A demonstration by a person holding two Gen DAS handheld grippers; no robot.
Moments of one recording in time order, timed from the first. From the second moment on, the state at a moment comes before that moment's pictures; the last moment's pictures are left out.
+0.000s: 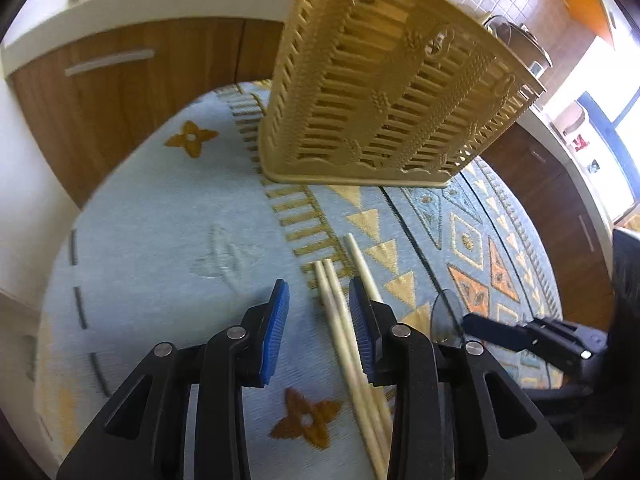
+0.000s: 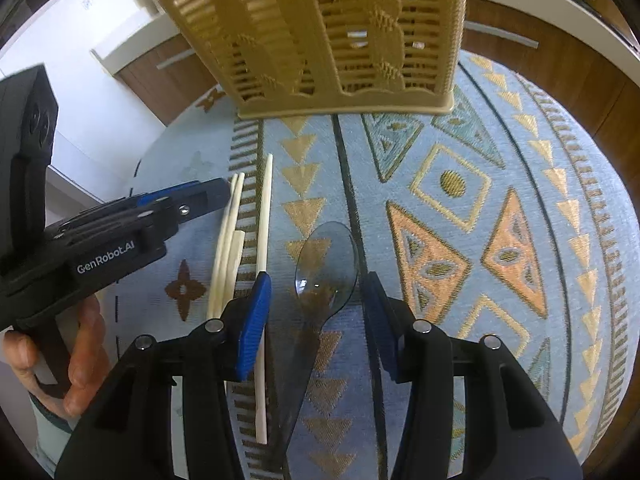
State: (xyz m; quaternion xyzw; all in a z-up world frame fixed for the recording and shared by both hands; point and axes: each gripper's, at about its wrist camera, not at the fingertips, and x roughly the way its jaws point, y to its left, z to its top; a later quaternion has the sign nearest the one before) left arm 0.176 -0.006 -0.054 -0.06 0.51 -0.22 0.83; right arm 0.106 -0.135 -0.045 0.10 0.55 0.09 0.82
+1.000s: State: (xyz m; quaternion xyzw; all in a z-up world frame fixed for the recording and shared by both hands) left arm 0.157 -0.010 -0.046 0.01 0.52 -0.18 0.83; right arm 0.067 -0.154 -0.052 0.01 0.58 0.07 0.81
